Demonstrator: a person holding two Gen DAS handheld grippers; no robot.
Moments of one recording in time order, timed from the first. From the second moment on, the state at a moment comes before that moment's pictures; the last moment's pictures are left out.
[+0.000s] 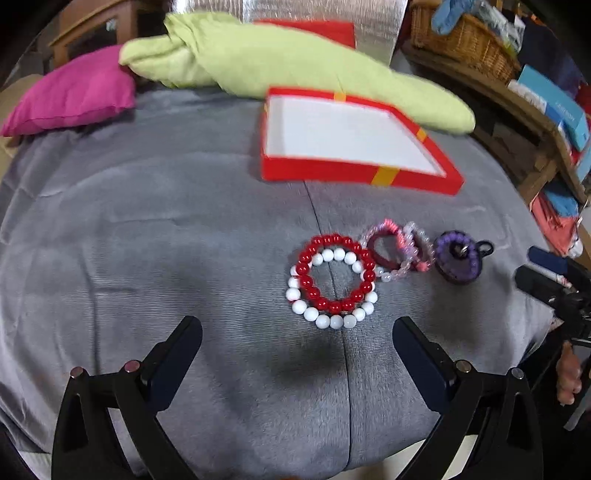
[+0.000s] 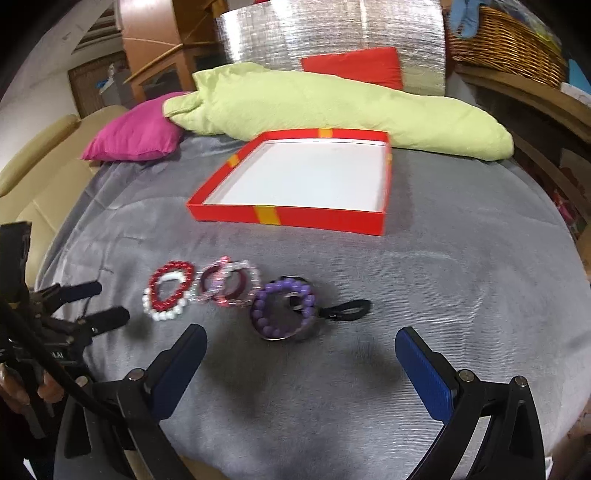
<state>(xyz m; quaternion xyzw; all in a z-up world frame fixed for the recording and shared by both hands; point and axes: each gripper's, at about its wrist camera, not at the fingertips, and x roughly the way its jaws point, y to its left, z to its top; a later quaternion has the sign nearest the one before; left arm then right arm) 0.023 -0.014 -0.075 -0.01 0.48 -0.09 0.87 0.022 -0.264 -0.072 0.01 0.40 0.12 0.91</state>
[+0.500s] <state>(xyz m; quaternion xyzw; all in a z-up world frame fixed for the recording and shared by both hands) 0.083 -0.023 -0.083 0.01 0.50 -0.14 0.85 0.029 -0.279 -0.068 0.06 0.40 0.15 0.90</state>
